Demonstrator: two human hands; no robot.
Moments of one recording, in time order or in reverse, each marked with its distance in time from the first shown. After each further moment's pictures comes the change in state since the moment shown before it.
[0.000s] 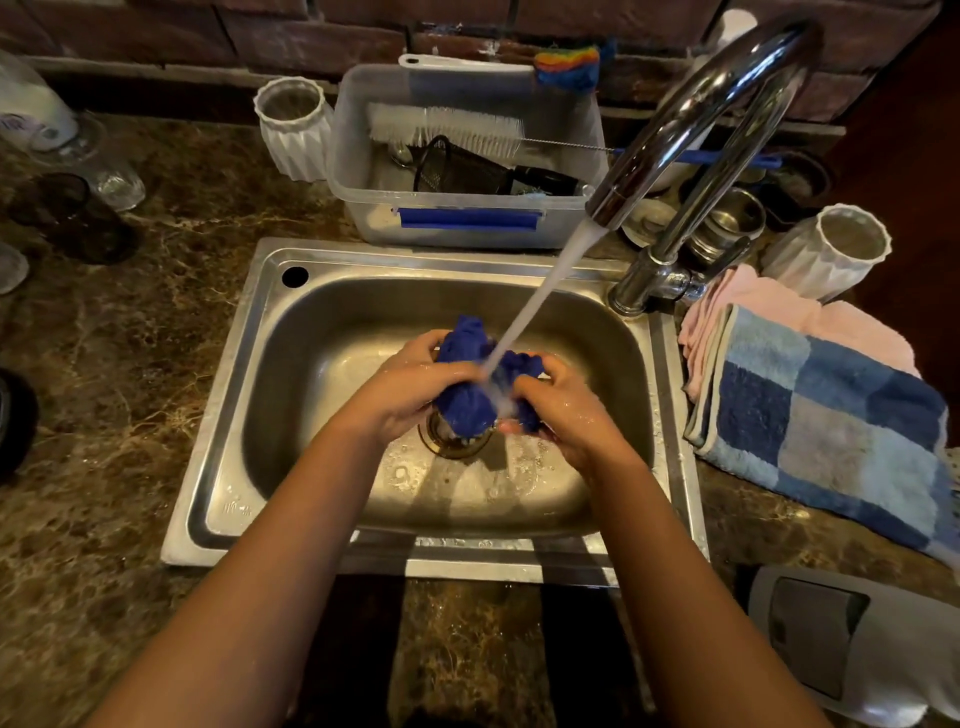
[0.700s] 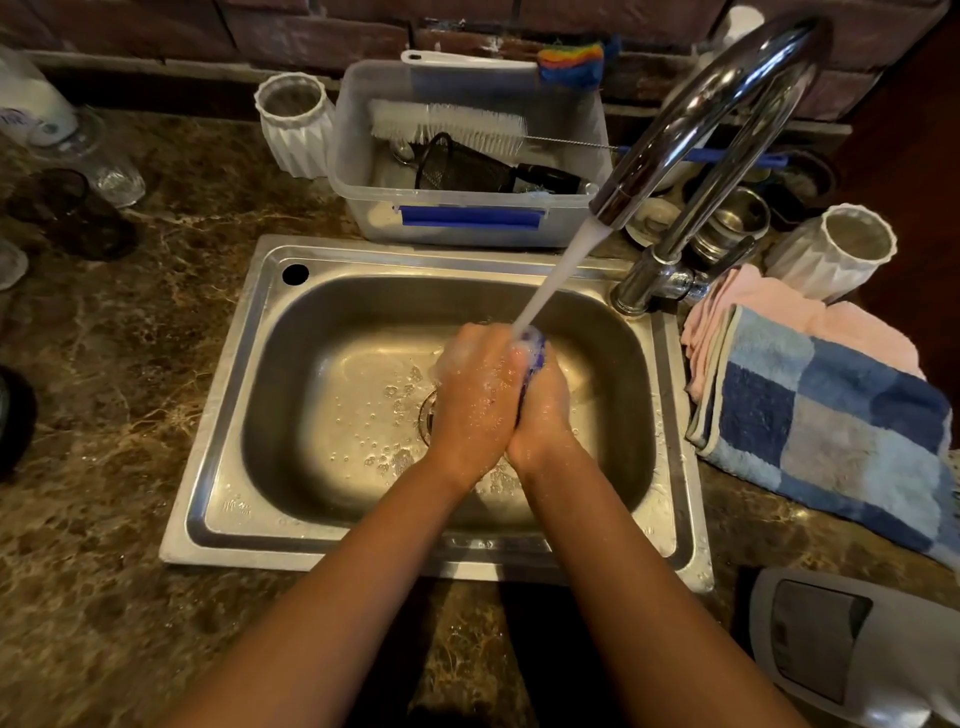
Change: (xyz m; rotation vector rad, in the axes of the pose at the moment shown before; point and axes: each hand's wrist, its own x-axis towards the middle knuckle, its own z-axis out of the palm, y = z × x) left_hand -0.008 -0.018 0.066 0.405 0.402 0.570; right_hand -0.015 -0.018 0.047 0.879 0.088 0.096
